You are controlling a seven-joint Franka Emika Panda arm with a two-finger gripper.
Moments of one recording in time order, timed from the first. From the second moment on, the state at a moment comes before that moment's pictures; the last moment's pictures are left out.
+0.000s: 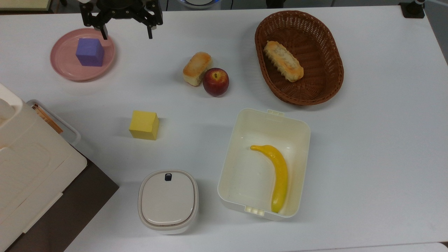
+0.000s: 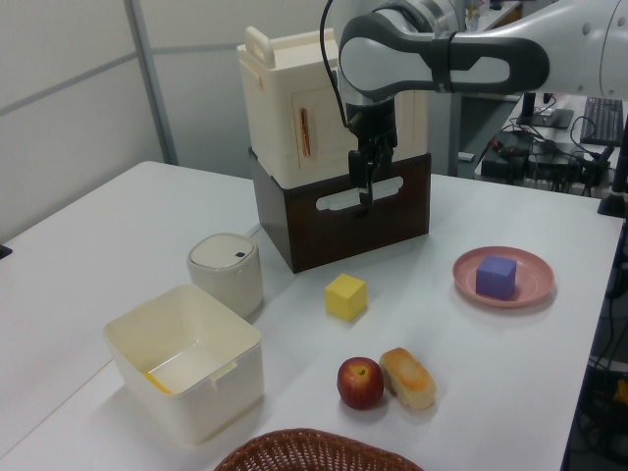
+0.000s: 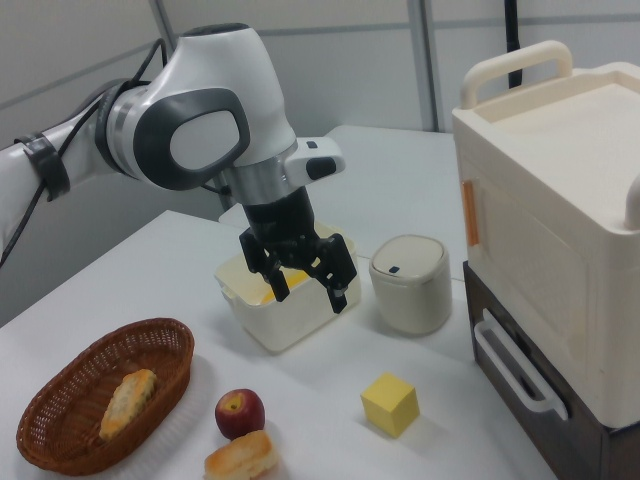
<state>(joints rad) 0.01 0.17 -0.17 -1.44 -0.07 1.62 -0.27</state>
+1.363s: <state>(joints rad) 0.01 0.17 -0.17 -1.44 -0.06 1.62 -0.27</state>
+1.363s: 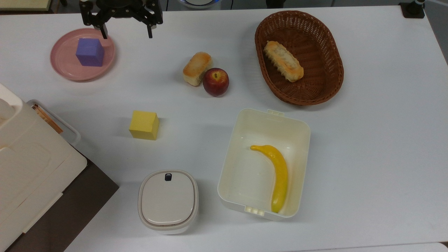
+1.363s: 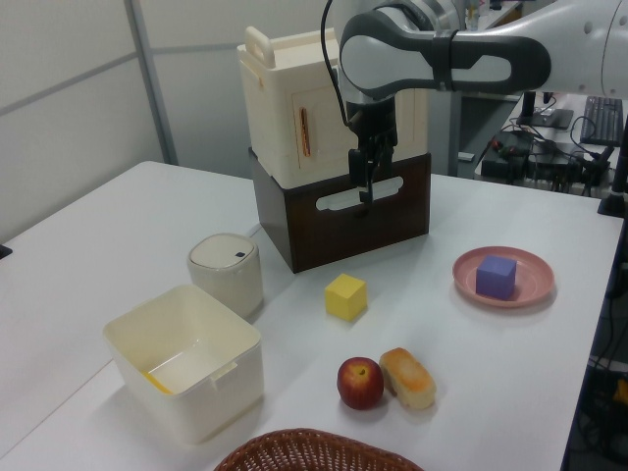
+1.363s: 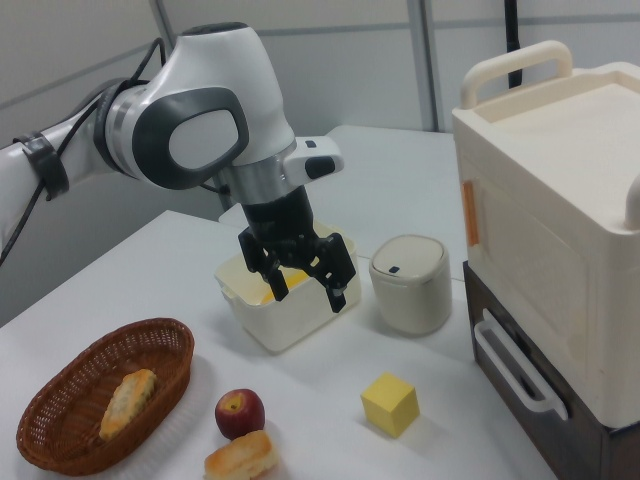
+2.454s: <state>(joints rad) 0.01 0.17 -0.17 -1.44 -0.06 1.55 -0.29</state>
